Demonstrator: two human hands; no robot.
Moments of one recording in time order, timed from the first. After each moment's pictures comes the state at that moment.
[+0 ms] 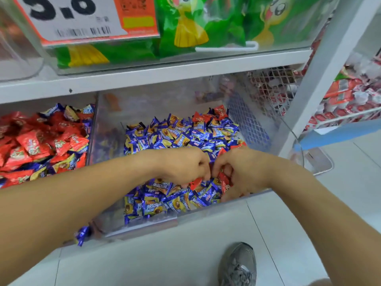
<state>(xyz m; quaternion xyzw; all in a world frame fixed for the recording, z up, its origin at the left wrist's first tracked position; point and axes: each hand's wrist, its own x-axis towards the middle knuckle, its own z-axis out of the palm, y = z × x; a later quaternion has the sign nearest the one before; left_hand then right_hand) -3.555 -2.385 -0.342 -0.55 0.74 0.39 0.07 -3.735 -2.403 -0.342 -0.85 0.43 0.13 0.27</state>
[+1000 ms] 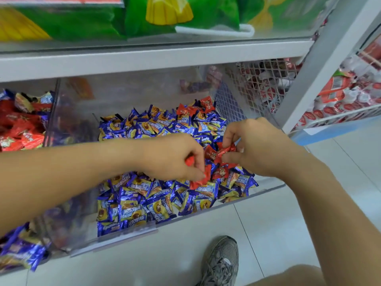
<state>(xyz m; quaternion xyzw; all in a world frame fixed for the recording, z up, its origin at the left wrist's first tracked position) -3.558 -2.400 -0.327 -0.47 0.79 0.39 0.01 -3.759 -2.419 -0.315 -0.83 0.54 -0.01 0.17</state>
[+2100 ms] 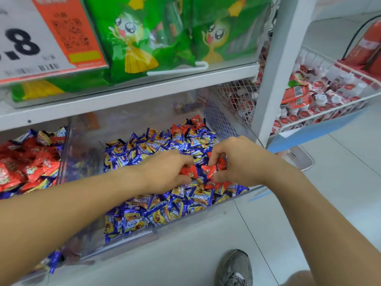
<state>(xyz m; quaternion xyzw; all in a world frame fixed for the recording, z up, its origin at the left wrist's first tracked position) -3.566 -2.396 -0.350 -0.53 0.83 0.16 0.05 -3.771 -2.403 -0.317 -0.83 0.51 -0.03 0.23</state>
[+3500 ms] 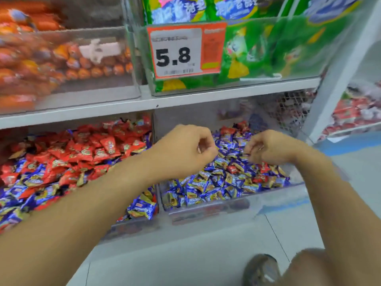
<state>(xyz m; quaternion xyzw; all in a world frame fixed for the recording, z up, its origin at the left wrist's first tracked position) -3.491 -2.311 -0.266 -0.57 0.78 0.17 -0.20 -3.726 -2.414 -0.310 -0.78 0.57 0.02 0.26</state>
